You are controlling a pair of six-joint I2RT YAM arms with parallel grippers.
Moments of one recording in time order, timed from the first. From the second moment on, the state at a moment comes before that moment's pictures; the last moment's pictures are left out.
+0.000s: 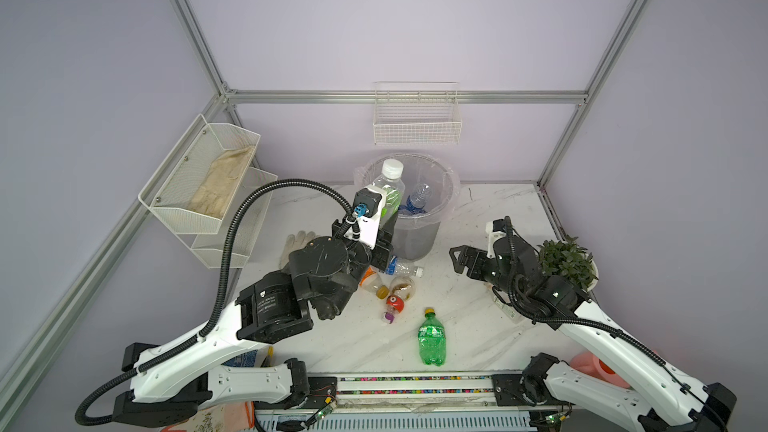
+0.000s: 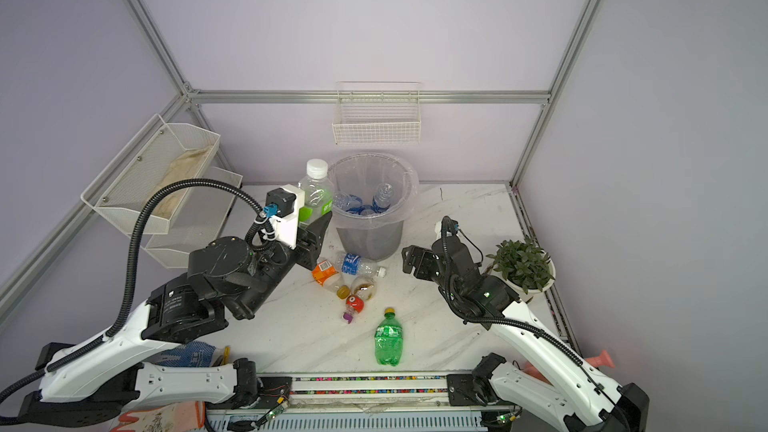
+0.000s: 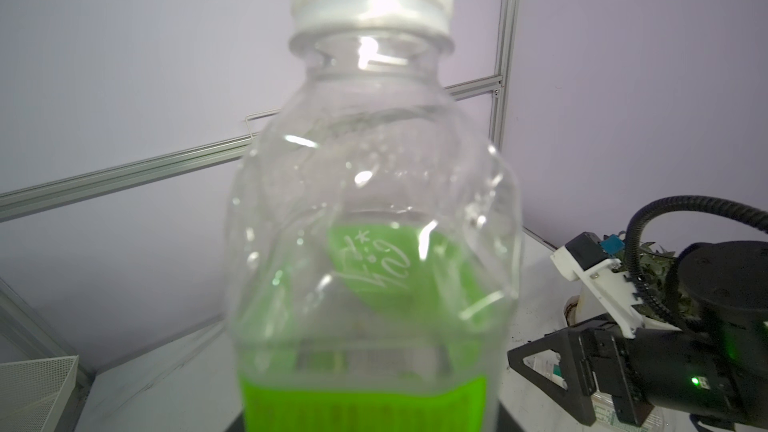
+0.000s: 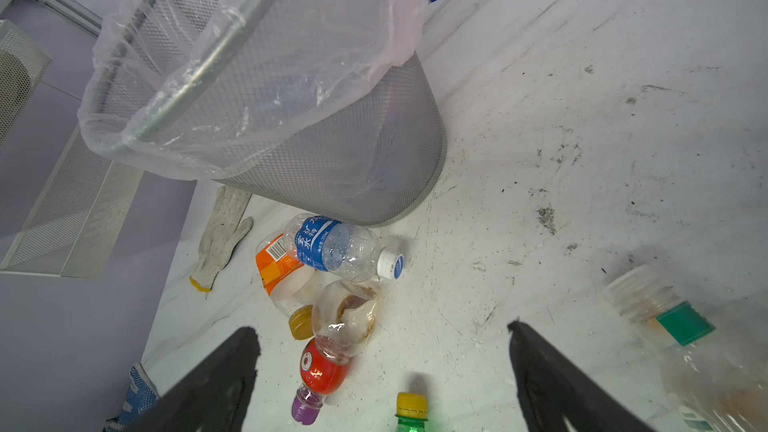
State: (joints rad) left arm -1.16 1.07 1.47 -0.47 -0.77 0.03; right arm 0.67 0.93 0.89 -0.52 0.16 0.76
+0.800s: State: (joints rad) left arm -0.82 1.26 1.56 -0.51 -0.40 -0.09; right arm 0.67 0.93 0.88 -0.52 0.16 0.76
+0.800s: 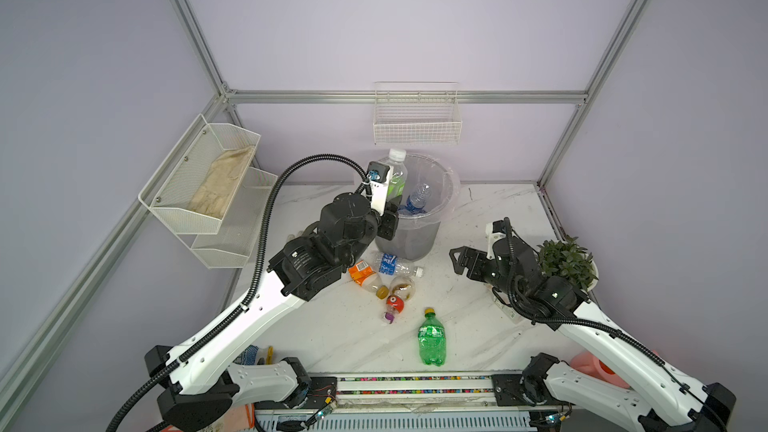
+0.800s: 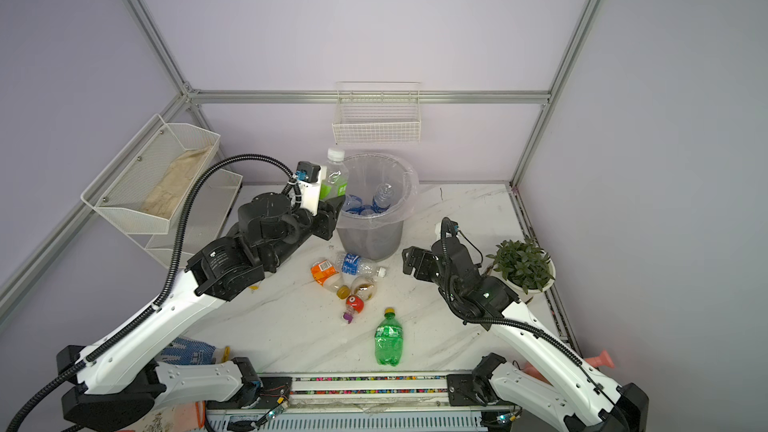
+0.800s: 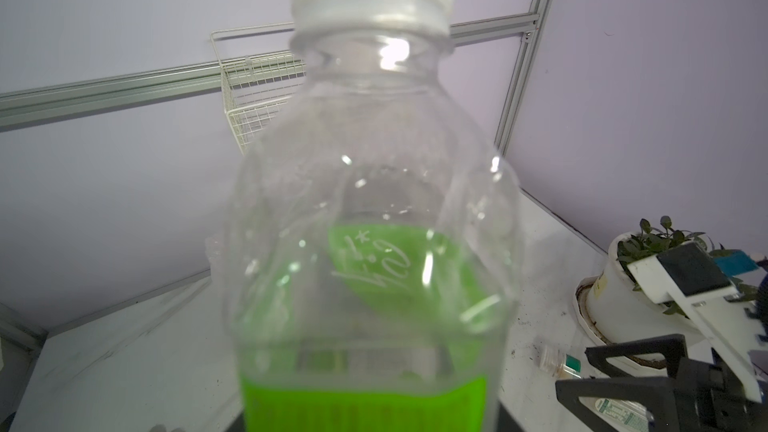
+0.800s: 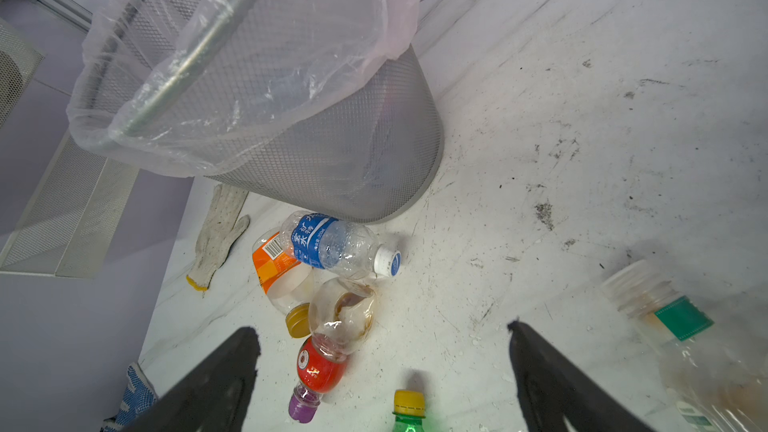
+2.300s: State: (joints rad) left arm -0.83 0.97 1.39 -0.71 -0.40 -0.33; right arm 0.67 0.93 0.80 -0.62 0.04 0.77
